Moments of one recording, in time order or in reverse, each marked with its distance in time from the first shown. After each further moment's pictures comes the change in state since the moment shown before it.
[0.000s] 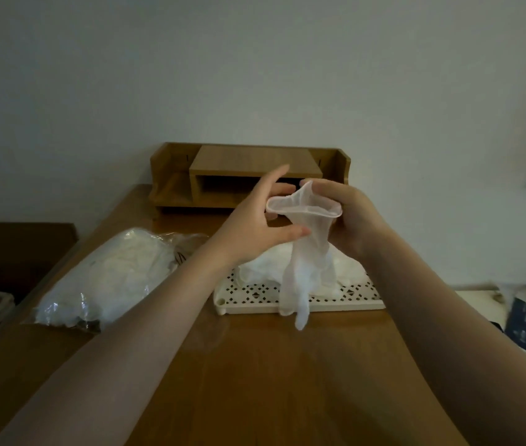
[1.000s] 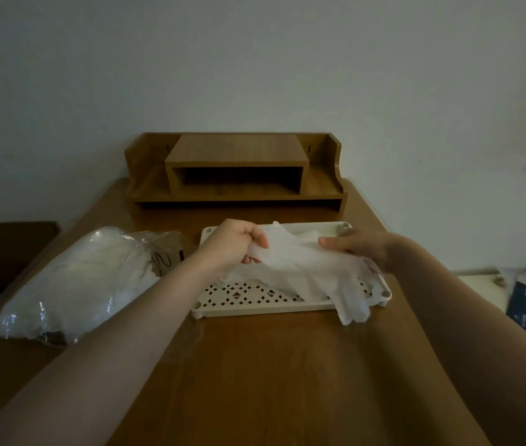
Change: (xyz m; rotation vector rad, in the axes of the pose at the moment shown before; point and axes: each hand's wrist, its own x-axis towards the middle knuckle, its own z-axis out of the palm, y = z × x) left_hand 0.021 -0.043 0.030 0.041 0.044 -0.526; right_hand 0.009 0.026 -0.116 -0.640 -0.189 0.660
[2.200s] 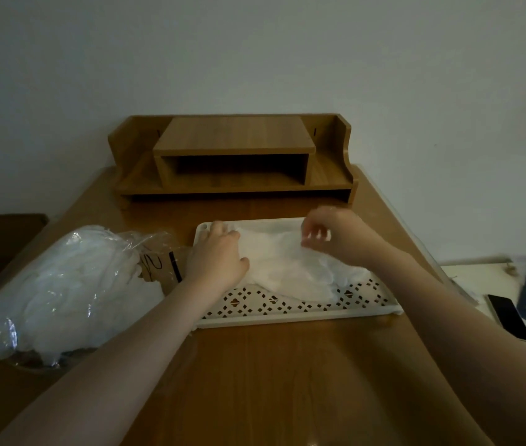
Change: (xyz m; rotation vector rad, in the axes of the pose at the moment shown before) left_hand 0.035 -0.048 0.007 0.878 0.100 0.026; right_hand 0.045 -0.008 0.018 -0.838 0.526 -0.531
